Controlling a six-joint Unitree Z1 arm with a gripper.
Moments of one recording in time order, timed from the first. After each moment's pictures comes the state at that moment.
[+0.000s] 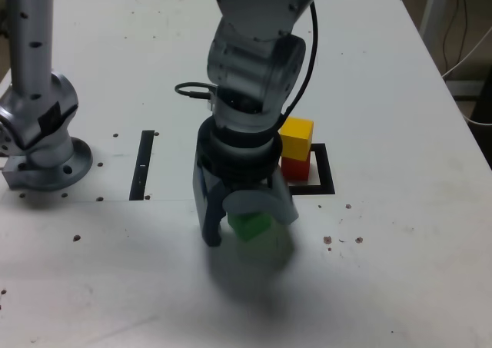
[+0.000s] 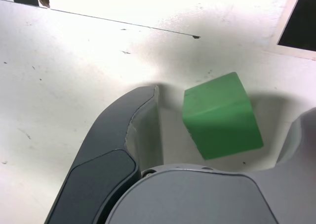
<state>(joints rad) -0.46 1.96 -1.27 1.04 -0.04 -0.65</state>
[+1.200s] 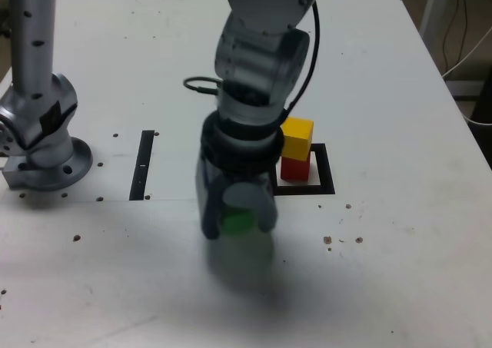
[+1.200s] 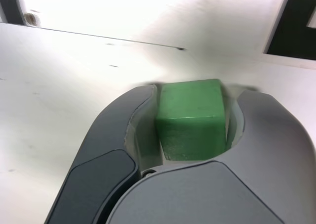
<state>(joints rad) -0.42 1.96 -1.26 1.06 -0.05 -0.55</state>
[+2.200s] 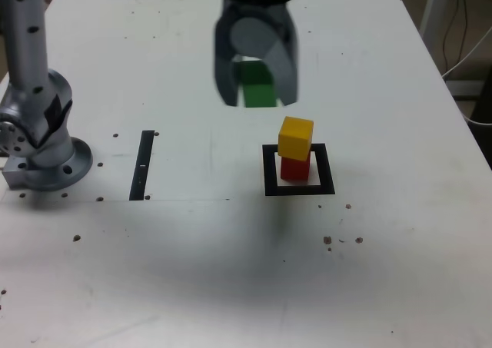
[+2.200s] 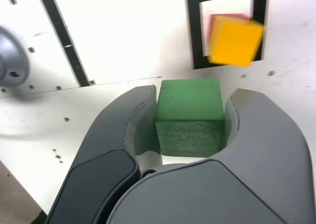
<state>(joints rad) -0.18 1.85 -1.75 1.56 0.04 -0.06</state>
